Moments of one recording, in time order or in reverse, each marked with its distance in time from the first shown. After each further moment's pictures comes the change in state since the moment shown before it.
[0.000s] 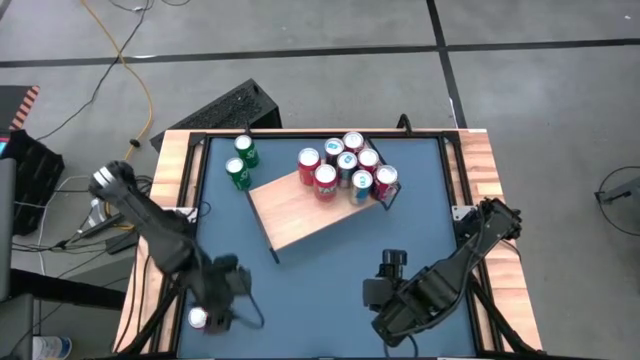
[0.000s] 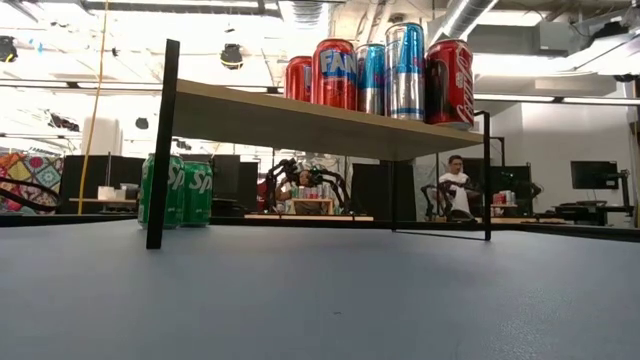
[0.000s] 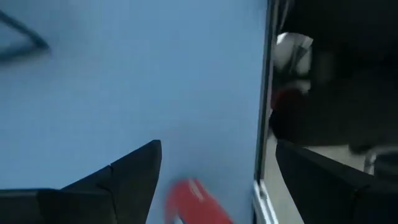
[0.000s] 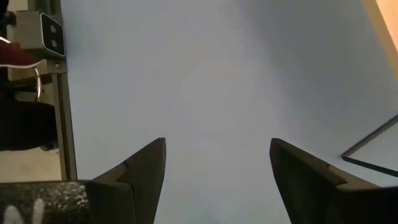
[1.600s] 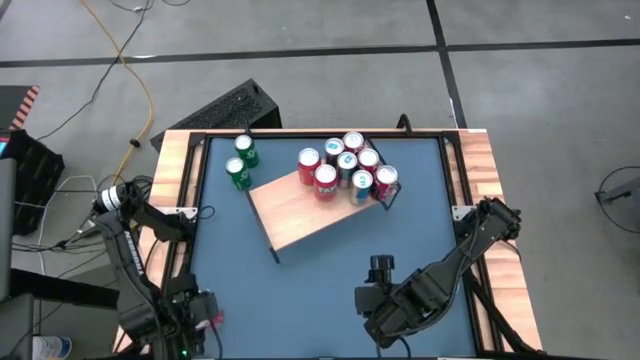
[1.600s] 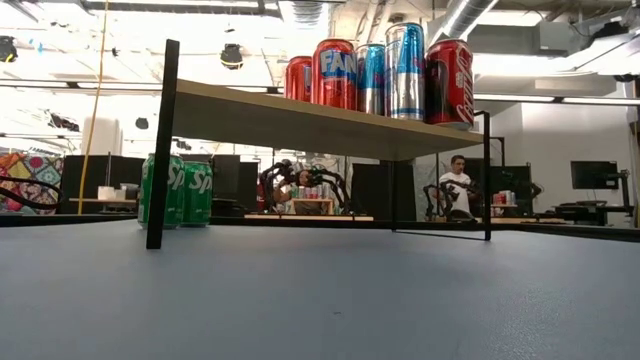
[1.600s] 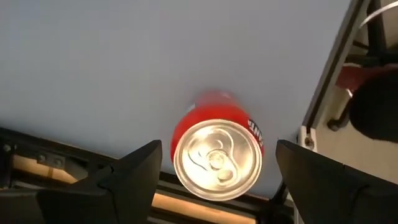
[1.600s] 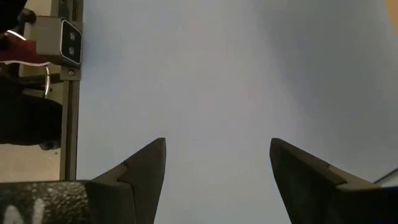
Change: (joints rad) left arm -0.354 0.234 0.213 -0.415 -0.138 -0.529; right arm -0.013 0.000 -0.086 0.175 -0.005 -0.131
